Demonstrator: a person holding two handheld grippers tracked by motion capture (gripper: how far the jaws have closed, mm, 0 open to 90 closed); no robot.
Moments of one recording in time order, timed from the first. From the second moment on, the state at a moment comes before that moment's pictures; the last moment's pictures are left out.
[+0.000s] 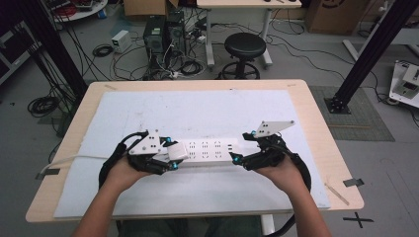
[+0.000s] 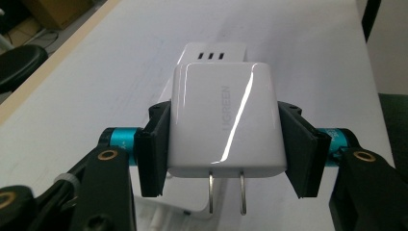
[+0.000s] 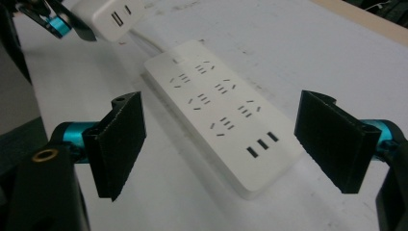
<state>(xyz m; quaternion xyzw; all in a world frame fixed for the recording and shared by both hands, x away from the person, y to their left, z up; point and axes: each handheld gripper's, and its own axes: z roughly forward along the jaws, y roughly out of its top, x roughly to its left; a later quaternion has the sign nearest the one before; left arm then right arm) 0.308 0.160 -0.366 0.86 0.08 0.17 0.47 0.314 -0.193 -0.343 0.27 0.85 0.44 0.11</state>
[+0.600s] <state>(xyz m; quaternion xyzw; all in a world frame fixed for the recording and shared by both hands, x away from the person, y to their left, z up) 0.276 0.117 -0.385 0.85 0.00 0.23 0.46 0.299 -0.167 -0.360 0.28 0.83 0.48 0.02</state>
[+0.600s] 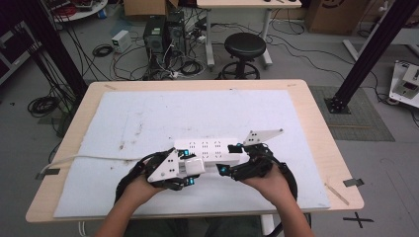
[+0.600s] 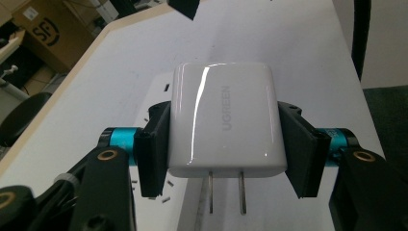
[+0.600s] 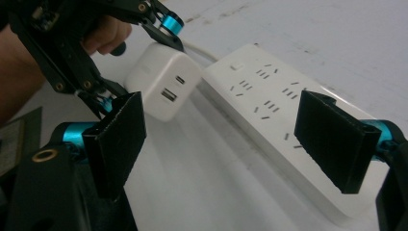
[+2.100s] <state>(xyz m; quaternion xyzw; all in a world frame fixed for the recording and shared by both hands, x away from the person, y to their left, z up) 0.262 0.098 -0.390 0.83 -0.06 0.29 0.47 0.311 -0.136 -0.400 0.29 0.78 0.53 -0.17</state>
